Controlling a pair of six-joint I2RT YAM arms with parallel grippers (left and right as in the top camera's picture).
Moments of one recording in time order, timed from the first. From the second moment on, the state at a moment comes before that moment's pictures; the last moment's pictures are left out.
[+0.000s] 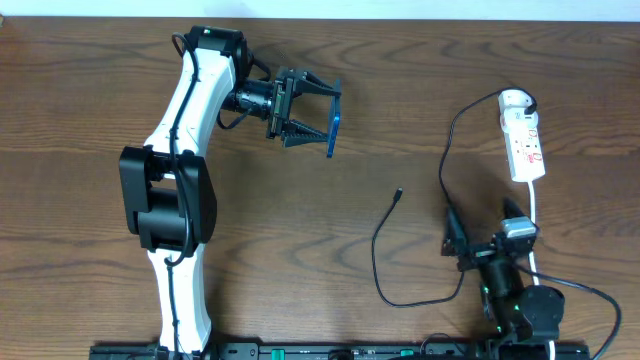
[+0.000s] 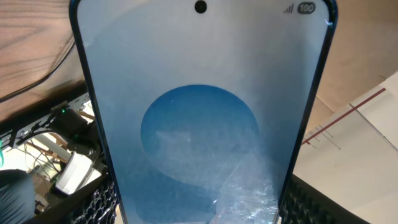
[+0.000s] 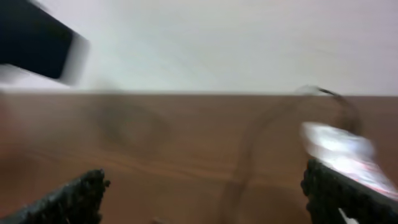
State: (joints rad) left arm -0.16 2.24 2.01 -1.70 1.47 -0.30; right arm 0.01 0.01 0.01 0.02 -0.26 0.11
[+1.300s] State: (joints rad) left arm -0.16 2.24 2.01 -1.70 1.47 -0.30; right arm 0.01 0.18 0.13 0.16 -0.57 0.74
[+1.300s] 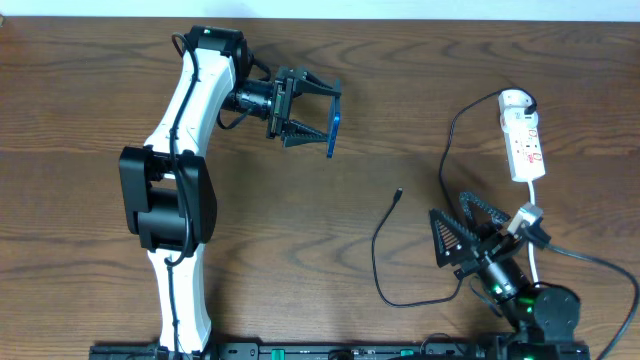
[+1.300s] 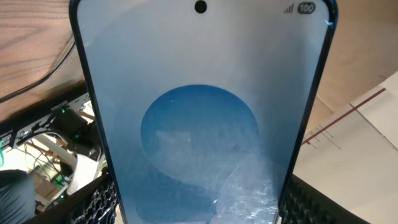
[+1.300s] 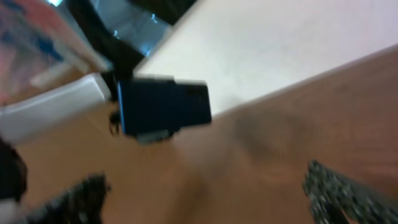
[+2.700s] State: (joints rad) left arm -0.16 2.24 2.01 -1.70 1.47 -0.30; right arm 0.74 1.44 1.61 -0.93 0.03 0.57
